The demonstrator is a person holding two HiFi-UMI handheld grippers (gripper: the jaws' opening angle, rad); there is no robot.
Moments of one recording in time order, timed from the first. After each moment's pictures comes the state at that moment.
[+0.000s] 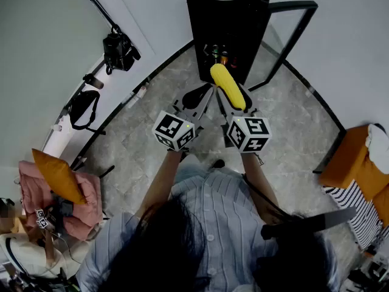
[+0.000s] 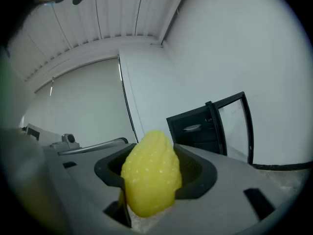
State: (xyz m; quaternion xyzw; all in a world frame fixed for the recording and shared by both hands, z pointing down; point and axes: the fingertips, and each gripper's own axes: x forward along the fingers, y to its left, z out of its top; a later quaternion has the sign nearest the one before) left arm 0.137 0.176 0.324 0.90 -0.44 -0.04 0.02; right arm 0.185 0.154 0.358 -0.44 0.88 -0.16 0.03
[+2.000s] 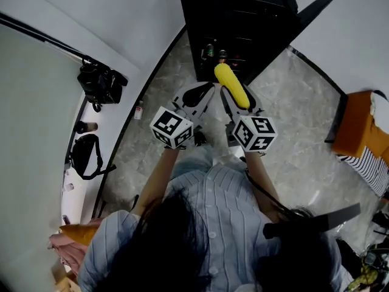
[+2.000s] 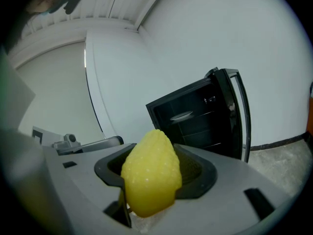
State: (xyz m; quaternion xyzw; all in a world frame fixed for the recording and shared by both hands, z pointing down) left arm -0.018 -0.046 0.375 0.95 -0.28 -0.01 0.12; right arm 0.044 -0.048 0.418 -0.56 0.79 -0.25 0.02
